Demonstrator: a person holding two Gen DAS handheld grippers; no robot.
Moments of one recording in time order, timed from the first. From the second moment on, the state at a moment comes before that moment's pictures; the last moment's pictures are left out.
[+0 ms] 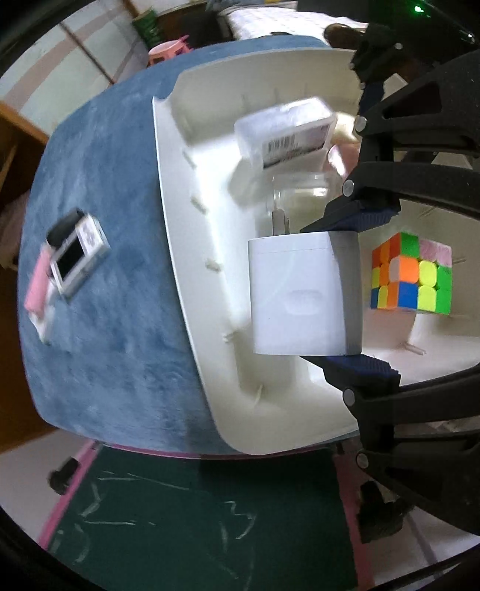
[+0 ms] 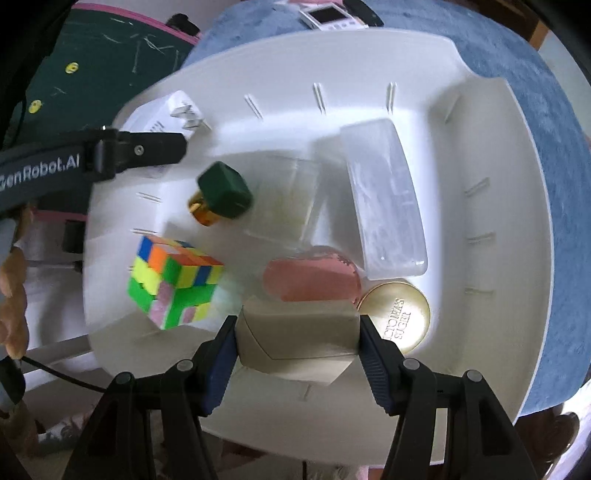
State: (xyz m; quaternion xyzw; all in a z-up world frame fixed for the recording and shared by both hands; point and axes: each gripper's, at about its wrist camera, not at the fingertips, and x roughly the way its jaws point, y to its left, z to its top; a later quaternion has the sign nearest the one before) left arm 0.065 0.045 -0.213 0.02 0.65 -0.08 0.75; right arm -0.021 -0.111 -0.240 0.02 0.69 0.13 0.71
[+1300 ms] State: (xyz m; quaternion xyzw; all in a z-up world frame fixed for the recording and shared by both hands) left arm 0.083 0.038 -0.142 -0.02 0.61 -0.04 0.79; right arm -0.013 -0.126 -0.172 -0.03 0.63 0.18 0.75
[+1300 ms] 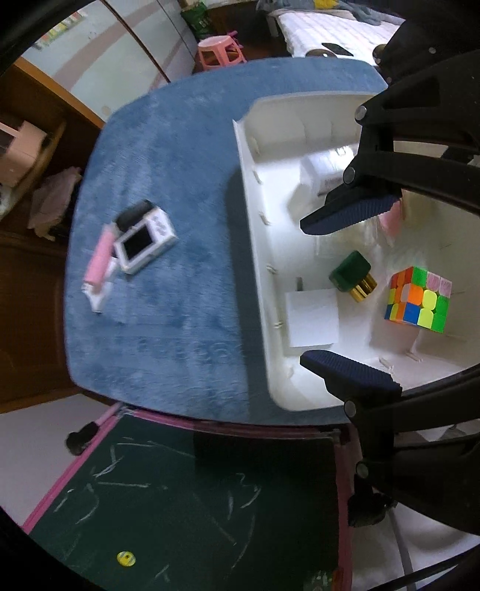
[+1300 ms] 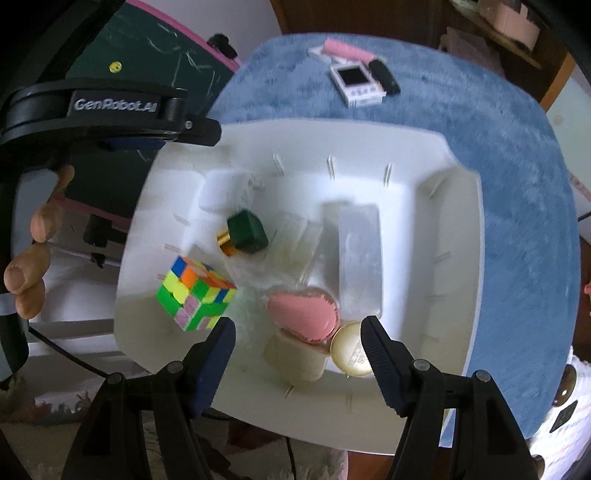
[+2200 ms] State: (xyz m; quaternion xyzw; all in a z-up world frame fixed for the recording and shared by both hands) left arm 0.169 0.019 -0.023 -0.02 0.48 -0.03 0.87; right arm 0.158 -0.165 -0.039 -0.04 0.50 0.14 0.85
